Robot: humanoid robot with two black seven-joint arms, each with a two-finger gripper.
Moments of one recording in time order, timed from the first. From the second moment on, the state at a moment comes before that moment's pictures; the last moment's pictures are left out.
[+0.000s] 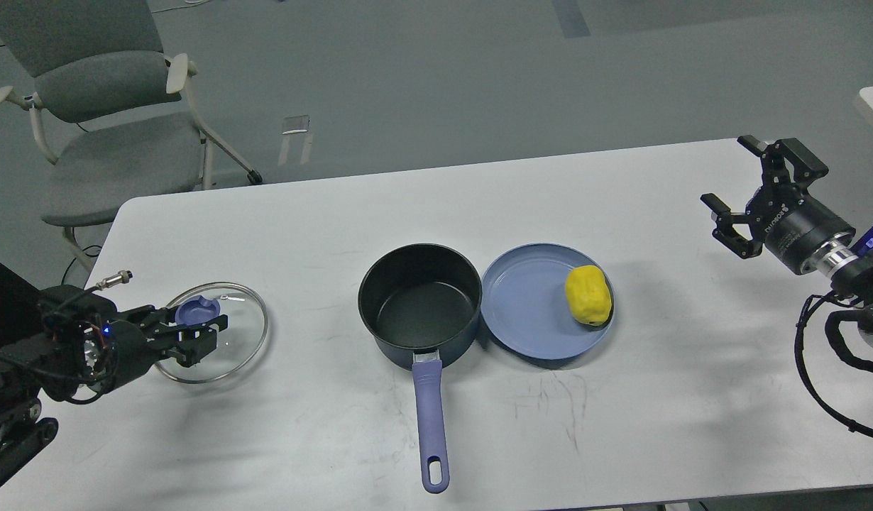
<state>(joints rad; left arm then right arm) -0.55 0.80 -0.39 -0.88 1.82 0.06 -0.49 0.51 -0.58 0.63 0.74 -0.23 0.49 0.49</state>
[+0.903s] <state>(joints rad) -0.82 0.78 -0.37 -0.88 1.20 -0.20 -0.49 0.65 -0.72 0.52 0.83 -0.34 0.49 0.49</state>
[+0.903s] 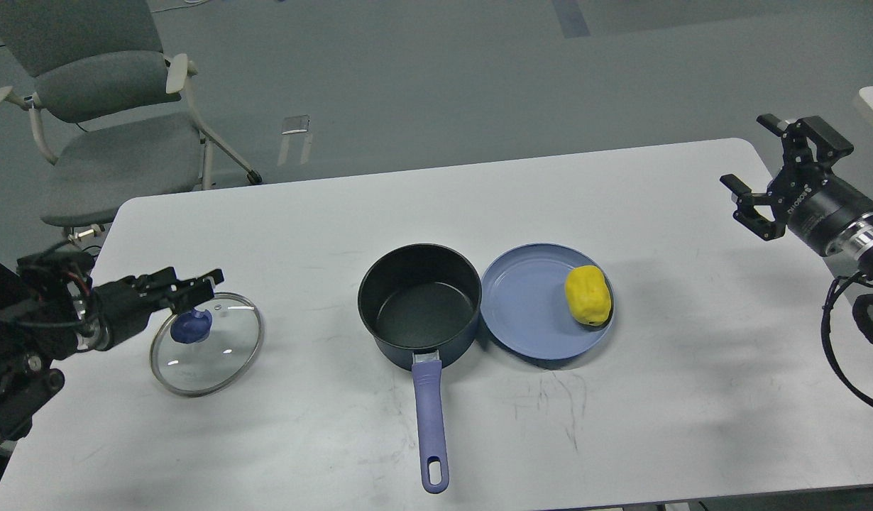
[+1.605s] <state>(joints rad) -0.95 0.71 -0.37 -1.03 0.75 -0.39 -0.49 1.39 -0.70 -0.49 1.03 -1.00 0.49 0.49</state>
